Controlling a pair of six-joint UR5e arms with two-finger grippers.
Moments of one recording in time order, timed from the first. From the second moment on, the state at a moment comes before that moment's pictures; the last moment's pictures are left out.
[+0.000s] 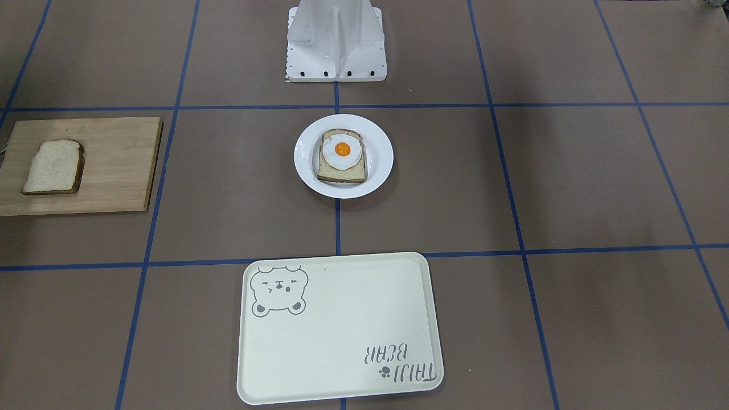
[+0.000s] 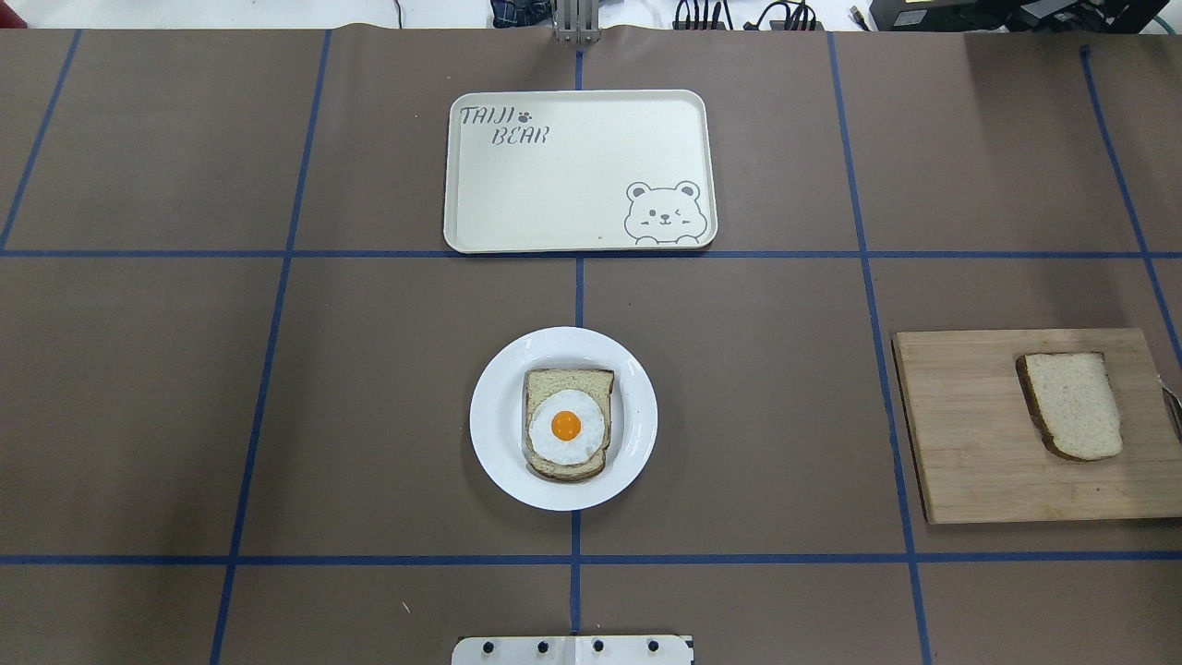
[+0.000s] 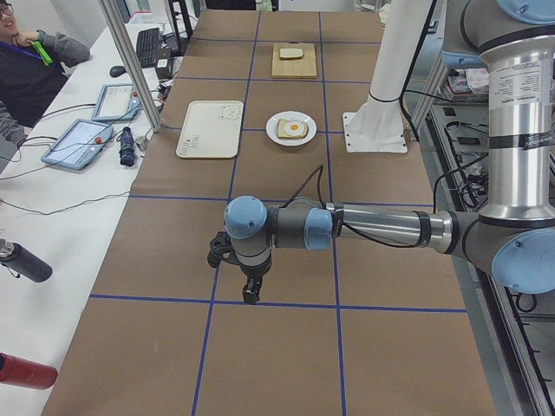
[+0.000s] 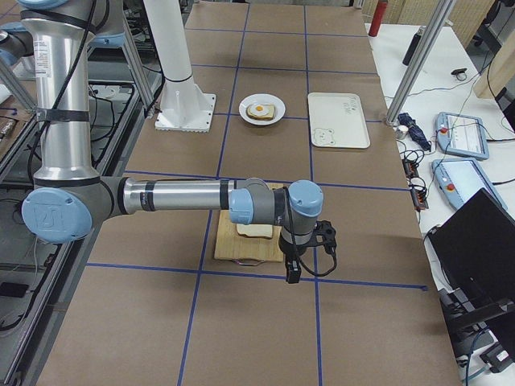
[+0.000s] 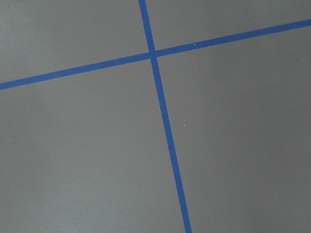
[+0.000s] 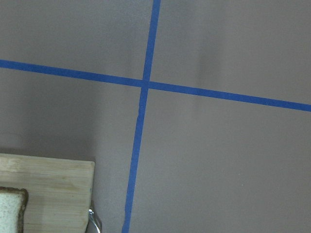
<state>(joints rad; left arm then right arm) -1.55 -1.46 -1.76 -1.48 -2.36 0.19 1.51 -1.59 1.64 -1.61 2.23 -0.07</state>
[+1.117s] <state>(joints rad) -1.57 -1.57 -1.78 -1.53 -2.36 0.19 1.51 -1.58 1.76 -1.60 2.30 -0.06</state>
